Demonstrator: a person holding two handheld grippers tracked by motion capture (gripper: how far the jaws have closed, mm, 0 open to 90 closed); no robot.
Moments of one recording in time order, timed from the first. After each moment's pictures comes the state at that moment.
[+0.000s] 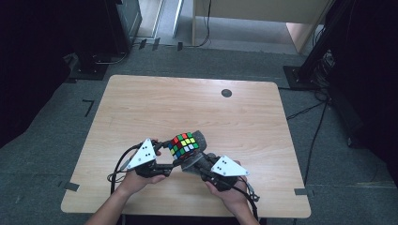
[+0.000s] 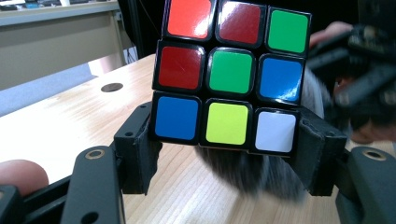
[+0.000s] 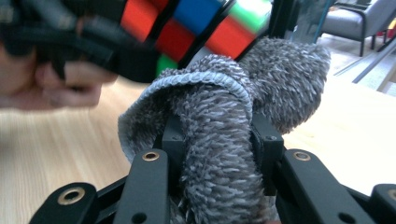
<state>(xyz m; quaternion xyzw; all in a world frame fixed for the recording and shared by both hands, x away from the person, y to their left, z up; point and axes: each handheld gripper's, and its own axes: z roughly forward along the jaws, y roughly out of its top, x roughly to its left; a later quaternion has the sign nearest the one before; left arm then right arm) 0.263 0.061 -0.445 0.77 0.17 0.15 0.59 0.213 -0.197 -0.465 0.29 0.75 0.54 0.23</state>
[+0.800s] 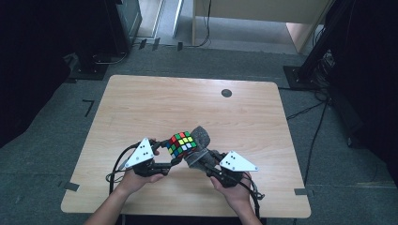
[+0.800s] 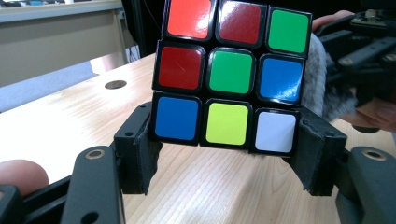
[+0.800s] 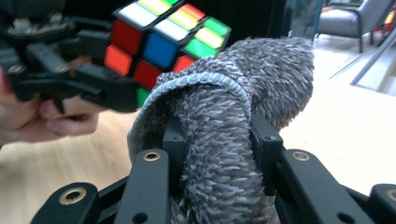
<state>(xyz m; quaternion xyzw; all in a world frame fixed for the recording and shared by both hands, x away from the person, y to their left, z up) 0.264 0.065 -0.448 0.77 0.18 0.15 0.59 0.218 -0.211 -0.455 0.32 0.72 0.58 0.21</state>
